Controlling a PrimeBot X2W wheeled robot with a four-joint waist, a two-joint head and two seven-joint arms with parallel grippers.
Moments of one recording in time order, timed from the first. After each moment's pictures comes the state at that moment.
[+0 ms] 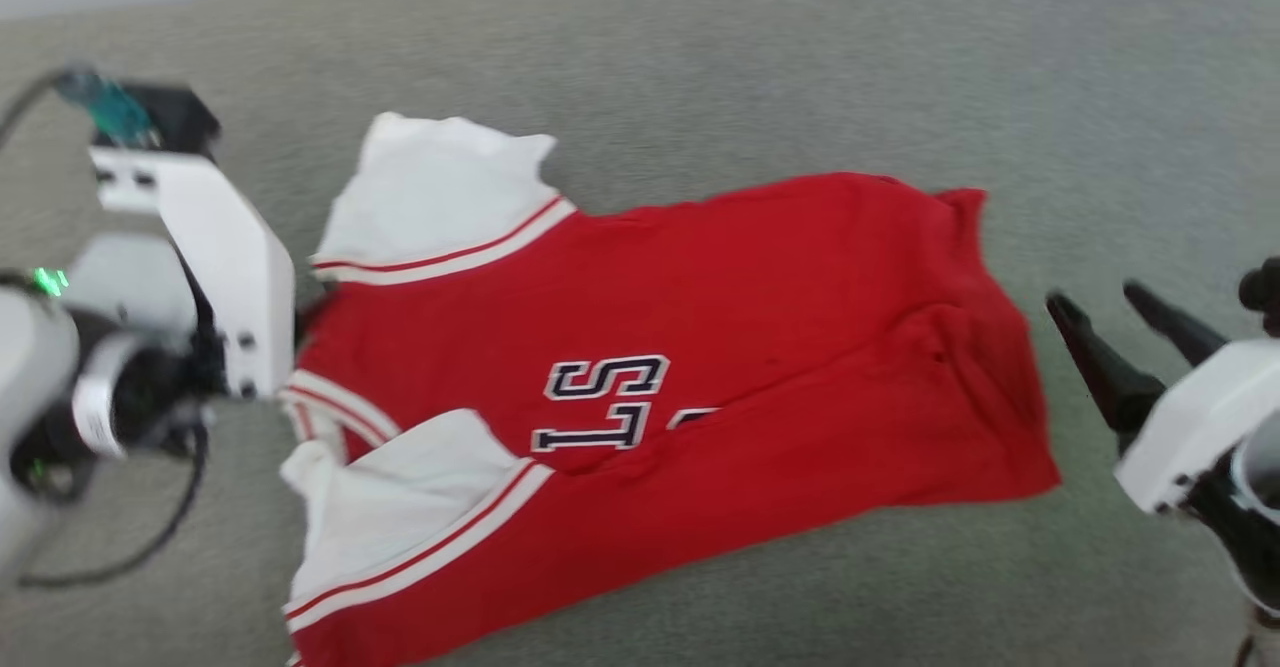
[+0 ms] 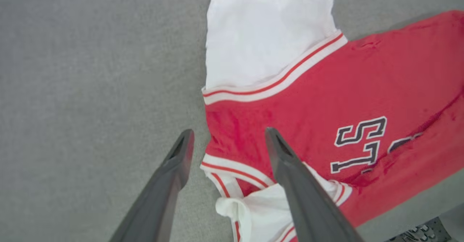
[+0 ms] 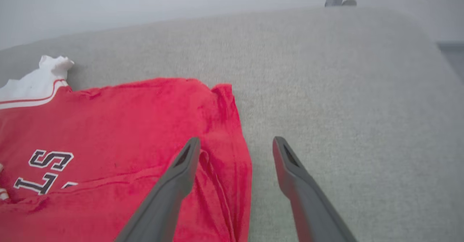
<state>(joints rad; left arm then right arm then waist) -0.81 0.93 -0.79 -0.16 -1.10 0.50 0.88 -0.19 -0.31 -0.07 -0.13 0.54 0.13 0.60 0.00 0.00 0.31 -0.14</state>
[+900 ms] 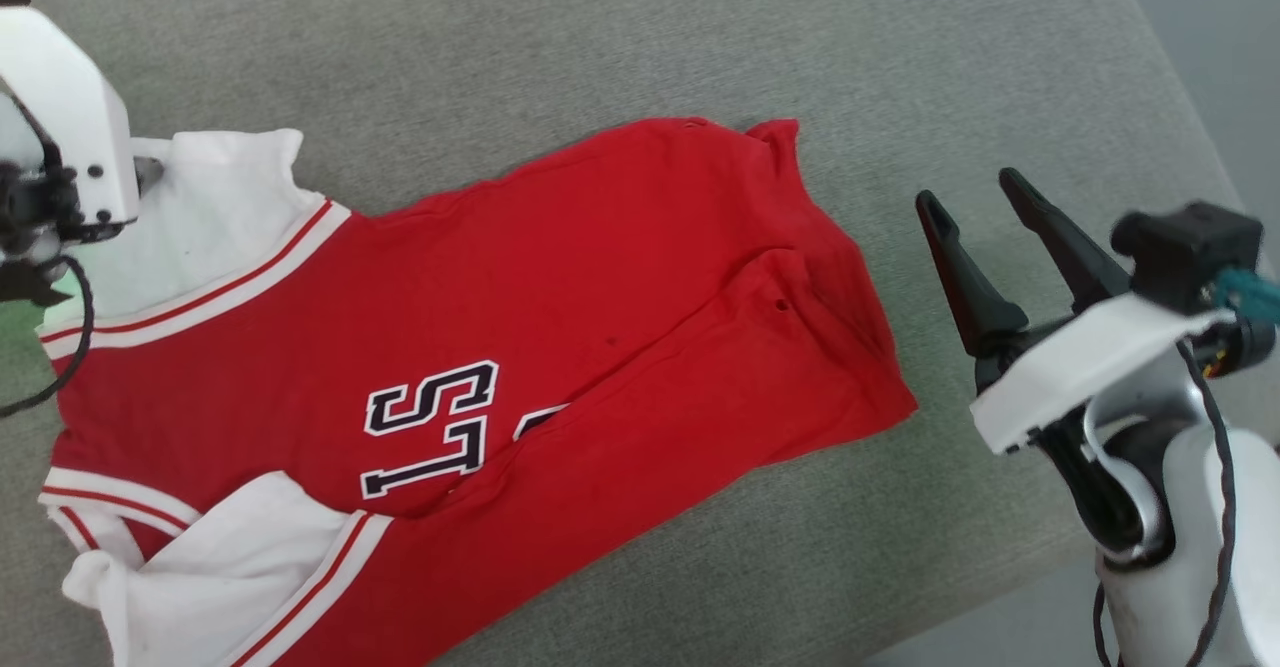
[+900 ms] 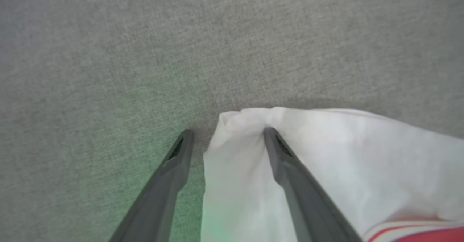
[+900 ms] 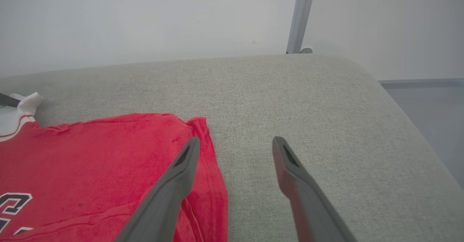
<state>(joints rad) -1.11 0.76 -0.82 0.65 -1.00 0.19 0.83 -0.33 -0.17 0.10 -0.06 0.37 0.13 0.24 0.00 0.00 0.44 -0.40</state>
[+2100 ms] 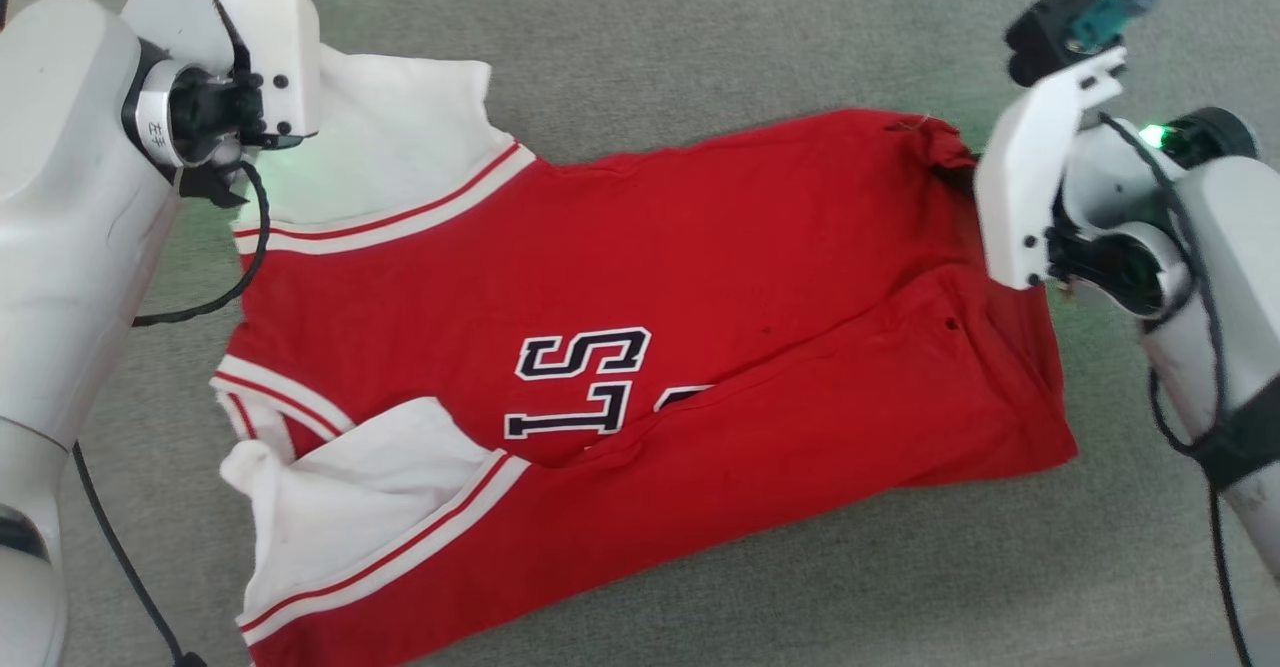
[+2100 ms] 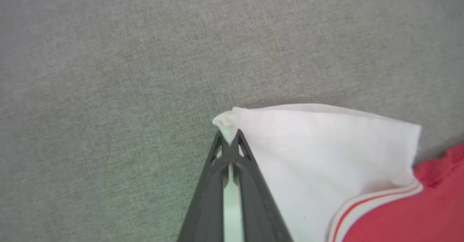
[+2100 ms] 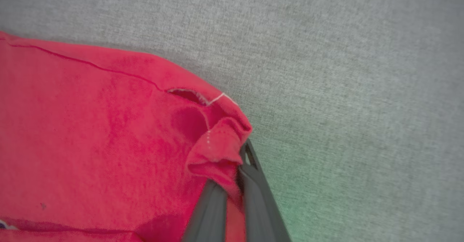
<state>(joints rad) -1.29 0.48 -0.86 0.86 -1.00 0.04 0.74 -0.89 -0.37 0.46 0.51 0.65 0.13 0.73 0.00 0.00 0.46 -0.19</state>
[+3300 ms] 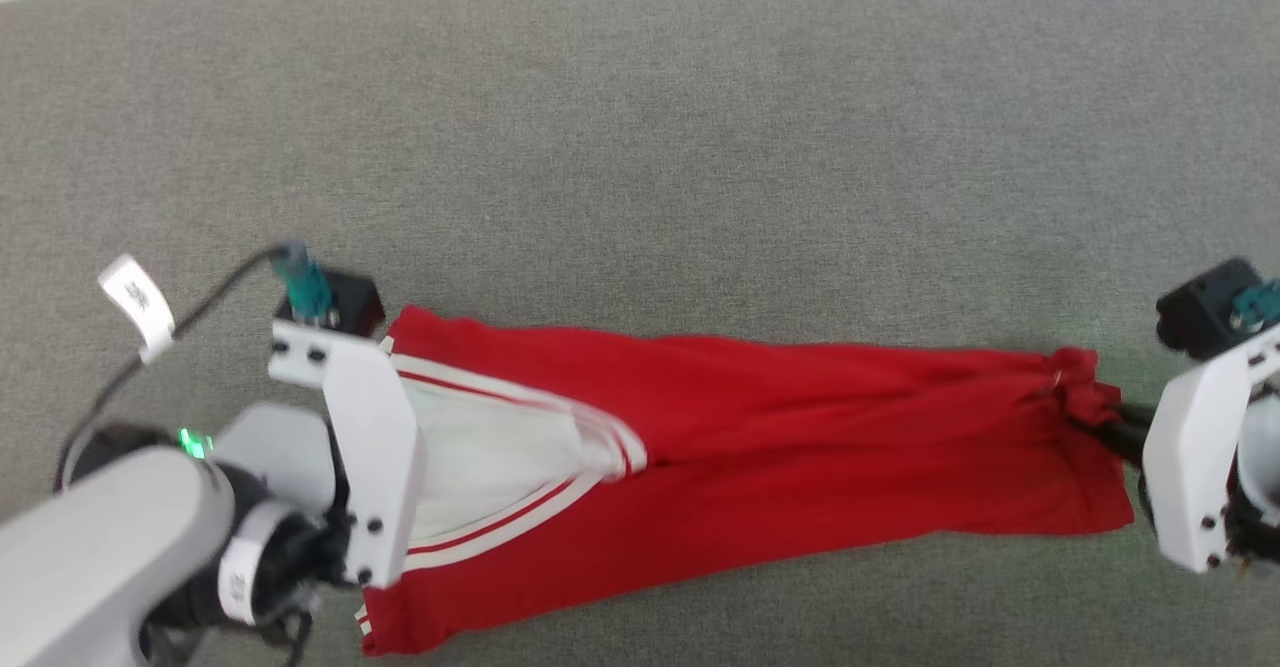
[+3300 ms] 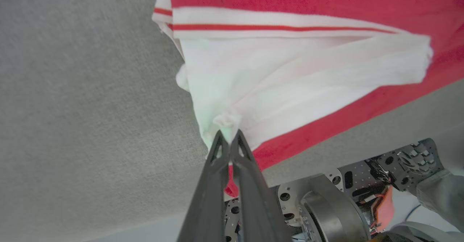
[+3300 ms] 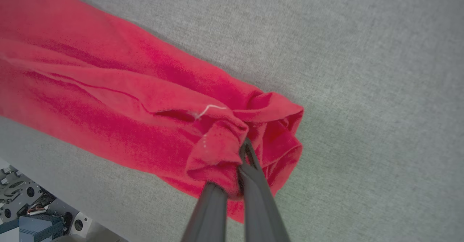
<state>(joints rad) -0.74 0.92 -0.96 -0.35 -1.05 0.63 1.04 -0.27 -0.68 0.23 -0.10 0.75 0.13 0.85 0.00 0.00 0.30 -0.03</state>
